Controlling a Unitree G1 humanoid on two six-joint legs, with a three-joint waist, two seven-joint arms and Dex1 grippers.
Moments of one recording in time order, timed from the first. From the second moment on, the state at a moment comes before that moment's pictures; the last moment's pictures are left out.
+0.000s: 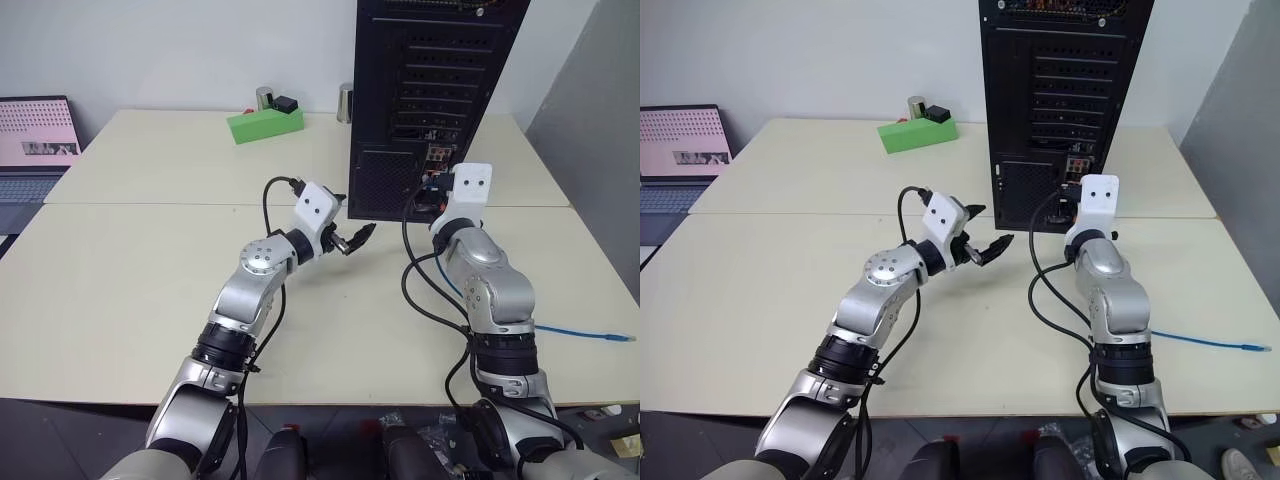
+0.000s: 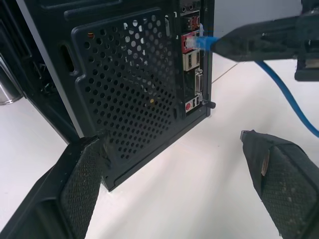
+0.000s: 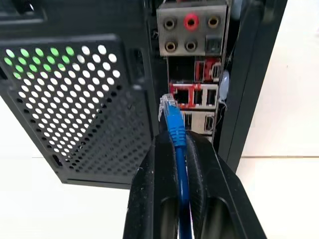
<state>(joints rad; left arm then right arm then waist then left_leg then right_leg) -0.66 0.27 -0.18 0.17 -0.18 0.25 -0.54 -0.64 -0.10 -0.10 -0.06 0.16 0.66 -0.07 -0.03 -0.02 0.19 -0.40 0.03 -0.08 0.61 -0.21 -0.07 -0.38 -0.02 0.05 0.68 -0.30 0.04</state>
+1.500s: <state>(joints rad) -0.65 0.25 -0.16 0.17 -0.15 0.24 -0.56 -0.74 0.03 -0.22 0.00 0.20 0.69 -0.18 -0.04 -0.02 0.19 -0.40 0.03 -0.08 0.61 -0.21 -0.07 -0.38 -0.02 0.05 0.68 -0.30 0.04</state>
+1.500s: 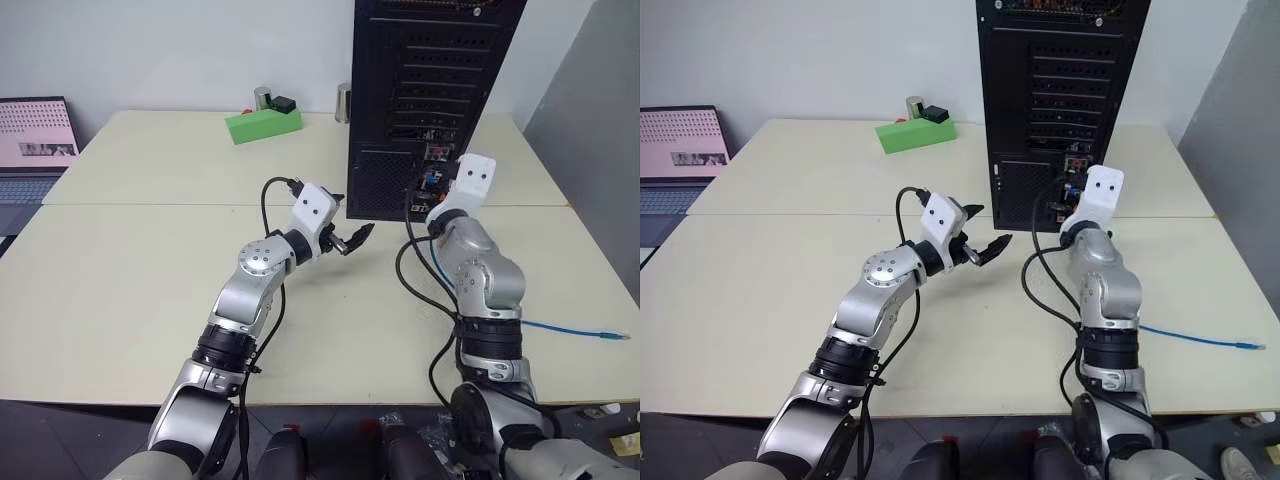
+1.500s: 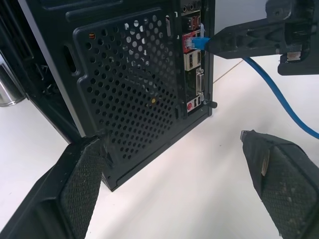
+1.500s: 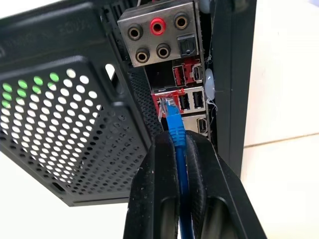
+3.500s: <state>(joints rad) -0.70 0.47 -0.11 0.23 -0.22 0.27 -0.95 -0.40 -0.53 -0.19 -0.44 0.41 0.75 0.48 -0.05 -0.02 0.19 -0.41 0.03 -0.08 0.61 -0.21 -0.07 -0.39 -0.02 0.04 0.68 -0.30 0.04</state>
